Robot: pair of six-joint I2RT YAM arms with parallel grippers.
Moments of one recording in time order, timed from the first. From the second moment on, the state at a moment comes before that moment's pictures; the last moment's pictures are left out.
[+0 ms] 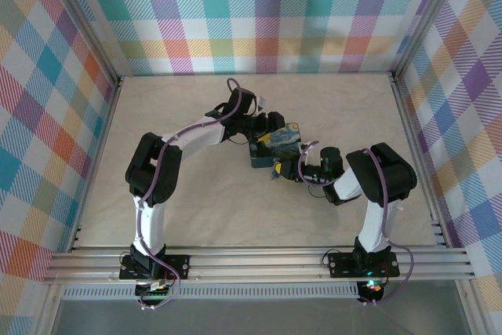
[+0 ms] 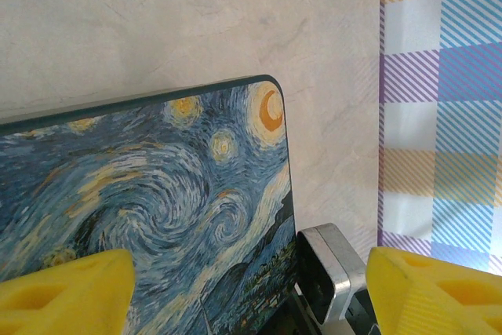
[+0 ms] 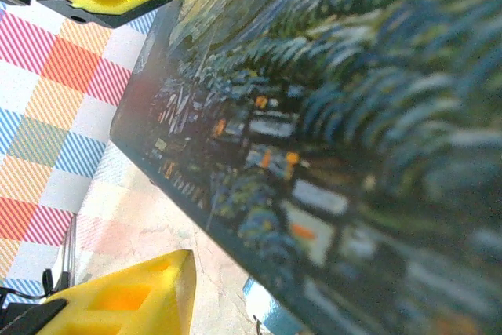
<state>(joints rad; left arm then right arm) -0.57 2.02 1.49 -0.22 0.51 -0.84 0.36 1.89 0.42 1.08 -0.74 0.66</state>
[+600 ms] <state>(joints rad) -0.56 2.01 1.48 -0.20 0.48 -0.88 0.37 1.97 0.40 1.26 -0.73 0.73</state>
